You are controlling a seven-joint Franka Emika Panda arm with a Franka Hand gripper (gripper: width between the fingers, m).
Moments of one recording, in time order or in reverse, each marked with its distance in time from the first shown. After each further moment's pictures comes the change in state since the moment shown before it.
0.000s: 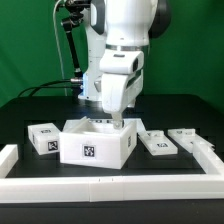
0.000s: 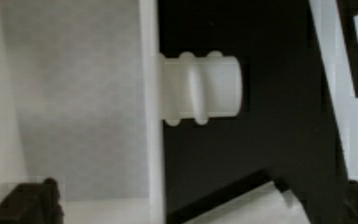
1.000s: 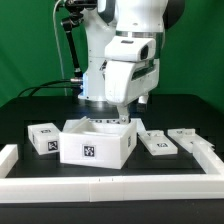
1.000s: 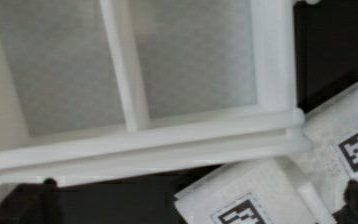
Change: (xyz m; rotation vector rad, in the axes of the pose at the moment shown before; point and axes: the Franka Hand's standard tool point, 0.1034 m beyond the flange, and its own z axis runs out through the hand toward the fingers) arm 0.031 0.050 -0.035 -0.039 -0.012 0.127
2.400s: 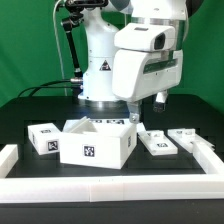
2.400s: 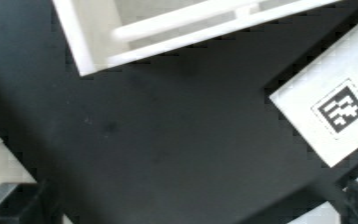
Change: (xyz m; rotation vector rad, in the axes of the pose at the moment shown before) arm 0.046 0.056 -0.023 -0.018 -0.018 0.133
